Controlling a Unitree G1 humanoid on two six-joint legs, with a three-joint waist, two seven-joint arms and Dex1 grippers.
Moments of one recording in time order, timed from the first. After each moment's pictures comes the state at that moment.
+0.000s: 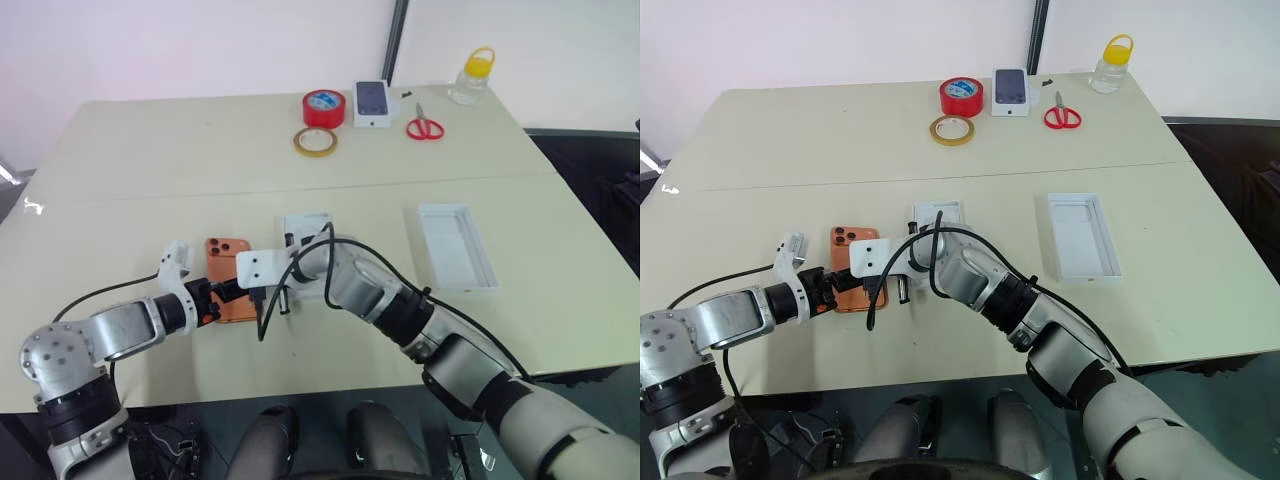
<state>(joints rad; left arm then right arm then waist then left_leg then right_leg) -0.25 0.37 0.62 -0.19 -1.39 1.54 0.20 -0.90 -0.09 0.72 0.31 -0.37 0.46 0.94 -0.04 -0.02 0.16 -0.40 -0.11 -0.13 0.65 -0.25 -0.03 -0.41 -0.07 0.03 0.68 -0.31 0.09</state>
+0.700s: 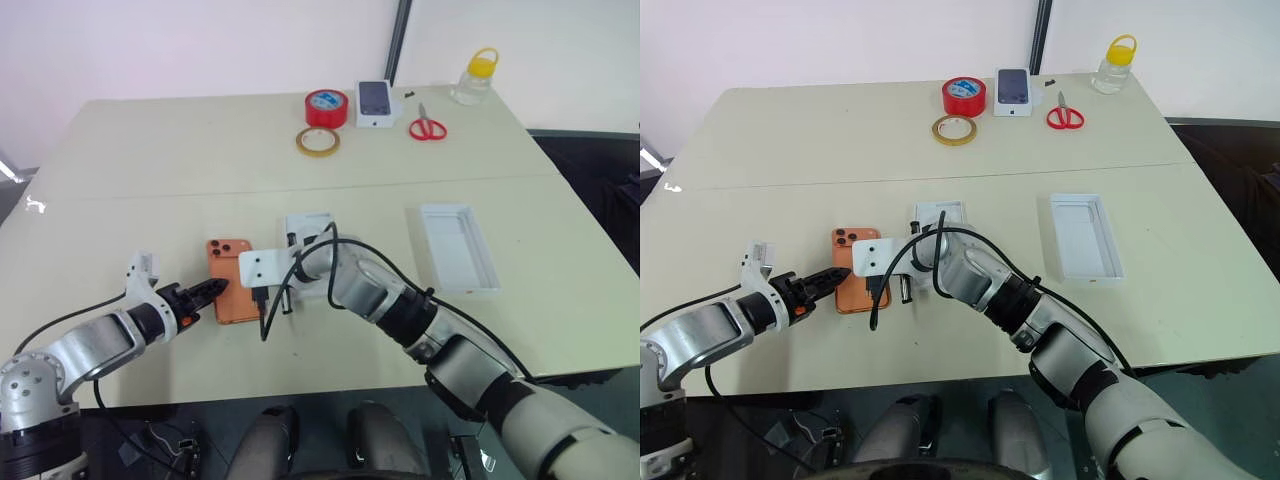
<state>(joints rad) -0.05 0.56 0.45 -0.22 -1.87 1.11 0.41 -0.89 -0.12 0.70 0.26 -0.37 0.48 0.94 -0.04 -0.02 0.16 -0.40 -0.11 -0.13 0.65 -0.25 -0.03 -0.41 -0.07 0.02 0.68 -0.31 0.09</state>
